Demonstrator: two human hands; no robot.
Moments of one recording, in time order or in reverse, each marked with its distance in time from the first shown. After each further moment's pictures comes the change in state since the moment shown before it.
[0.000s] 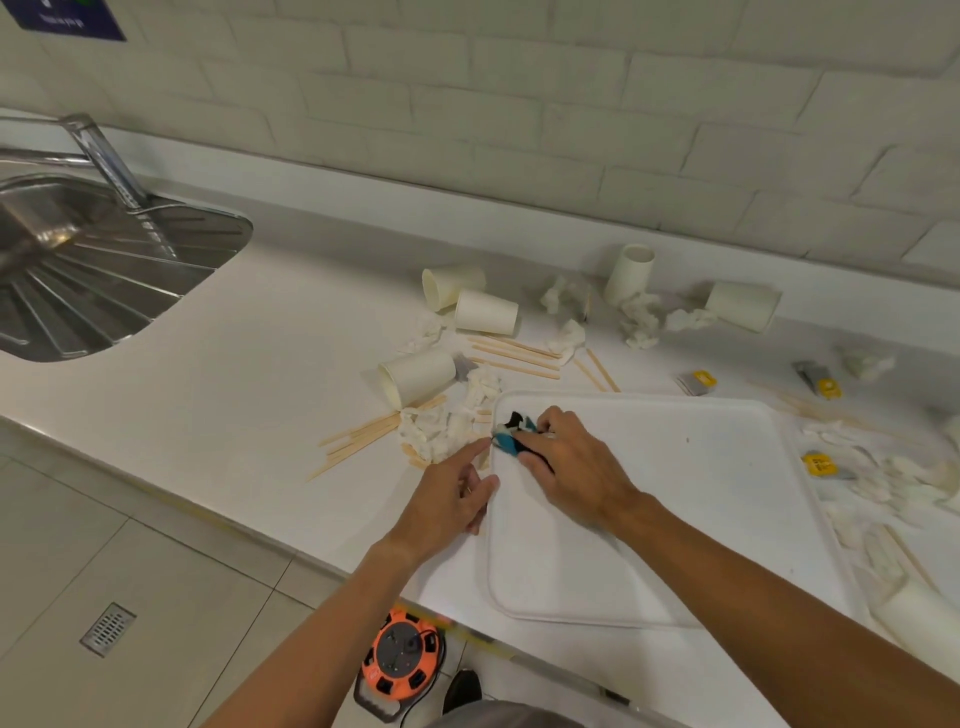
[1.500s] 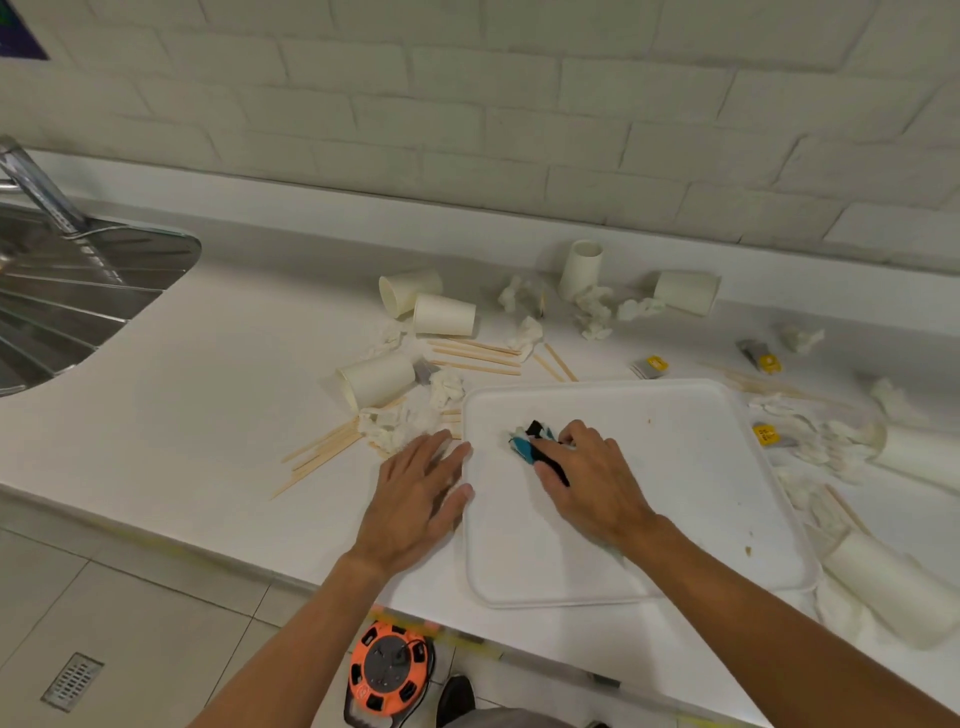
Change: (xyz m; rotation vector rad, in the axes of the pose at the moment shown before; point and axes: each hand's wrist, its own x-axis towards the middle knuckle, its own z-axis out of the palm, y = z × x) left_hand 0.001 -0.024 -0.005 0.841 0.056 0.318; right_hand -0.053 0.020 -0.009 -0.077 0.057 0.227
